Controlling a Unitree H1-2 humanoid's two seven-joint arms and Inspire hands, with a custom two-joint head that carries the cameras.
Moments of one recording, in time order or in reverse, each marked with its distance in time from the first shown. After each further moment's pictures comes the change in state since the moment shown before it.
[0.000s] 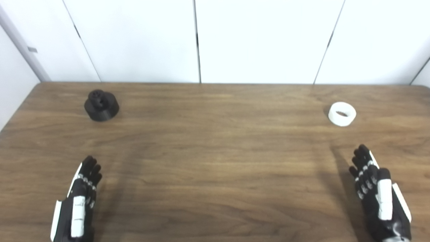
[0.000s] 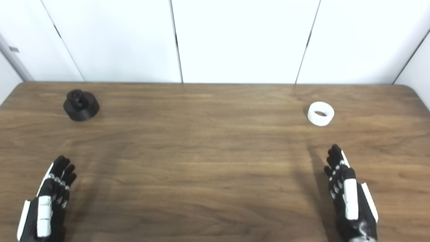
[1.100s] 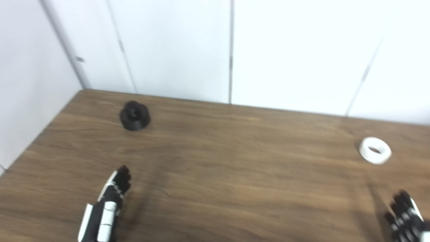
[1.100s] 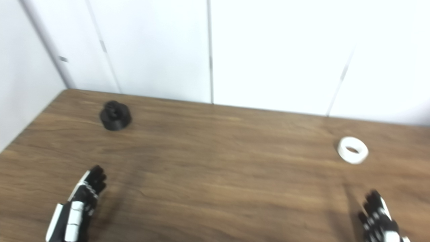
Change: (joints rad) left arm 0.022 -0.008 -0.042 -0.001 0.065 -0.031 0.029; right arm 0.010 -0.031 -0.019 0.060 0.033 -0.063 0.034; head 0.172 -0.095
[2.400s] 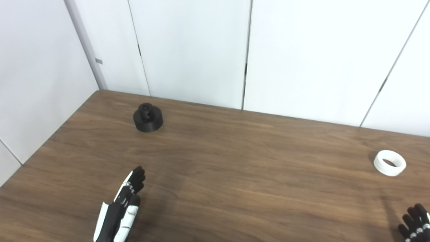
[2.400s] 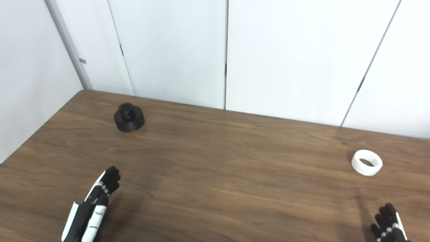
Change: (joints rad) left arm 0.002 -0.001 -0.050 0.033 0.132 -0.098 0.093; right arm -0.018 -0.029 -0.004 0.063 0.019 -0.064 0.049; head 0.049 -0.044
